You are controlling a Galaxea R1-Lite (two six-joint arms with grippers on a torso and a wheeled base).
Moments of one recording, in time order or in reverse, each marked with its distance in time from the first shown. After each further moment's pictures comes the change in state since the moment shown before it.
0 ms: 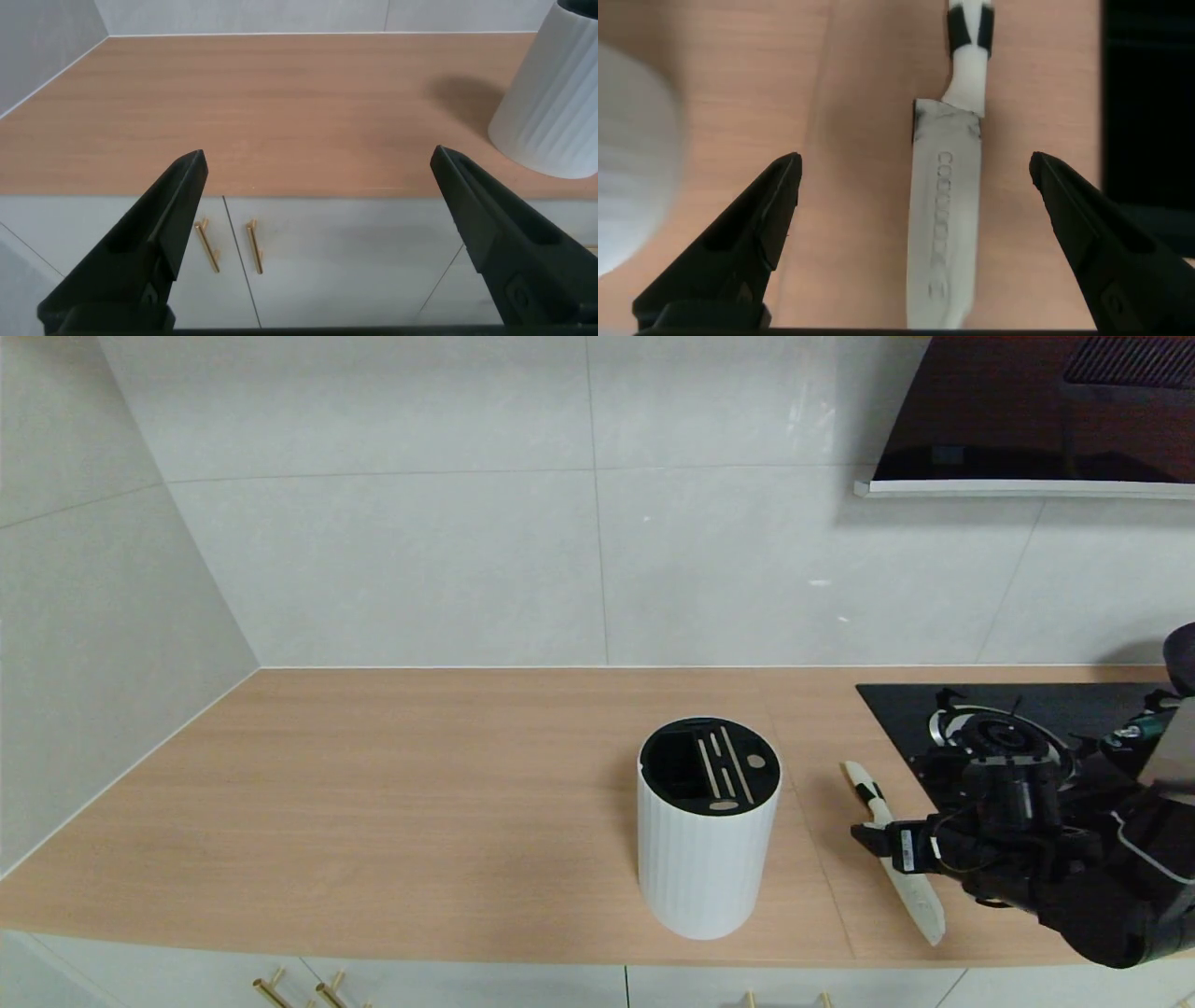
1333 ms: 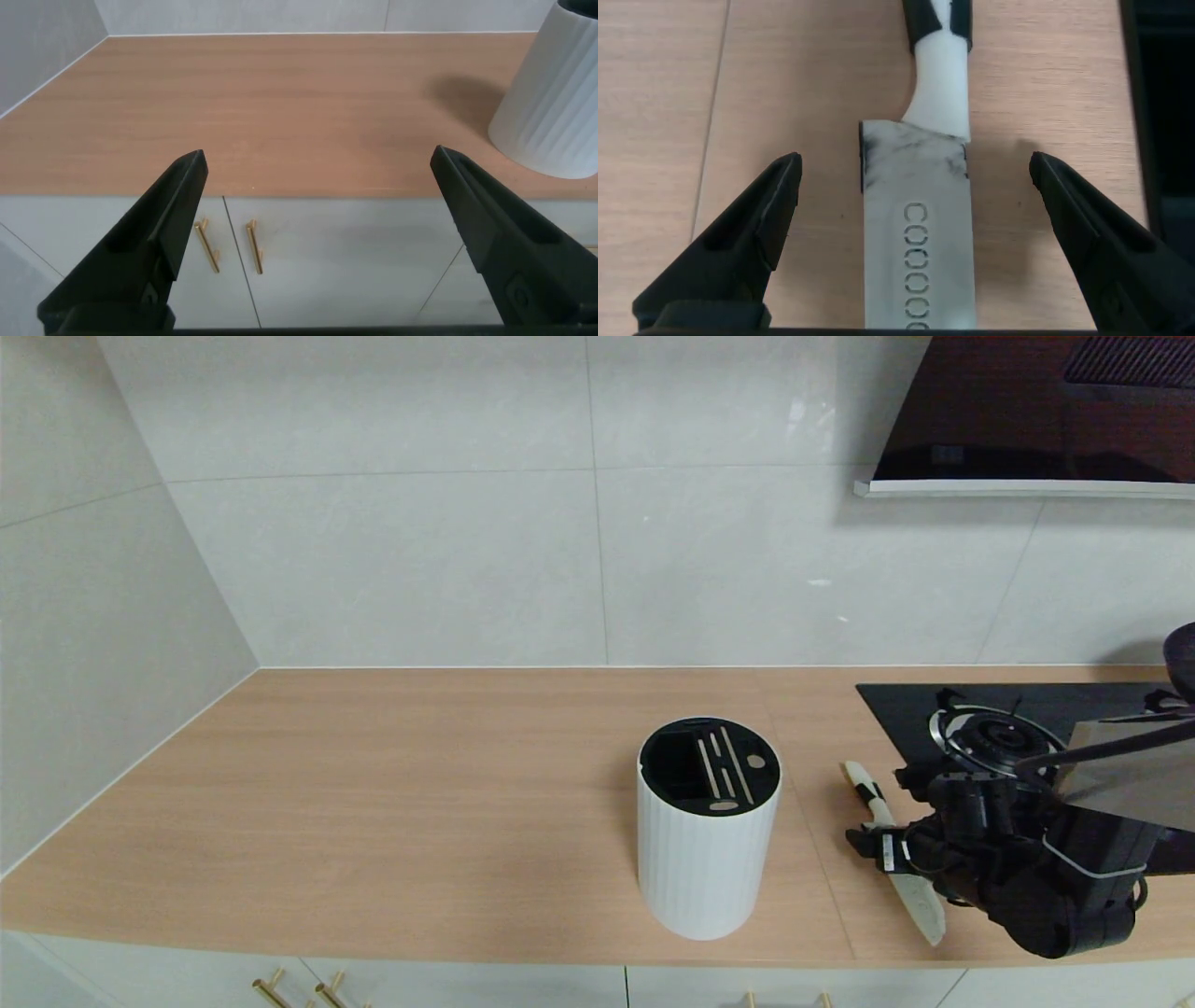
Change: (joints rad) left arm 0.000 0.000 0.000 0.000 0.000 0.000; right arm -0.027 0.208 -0.114 -0.078 -0.082 0.015
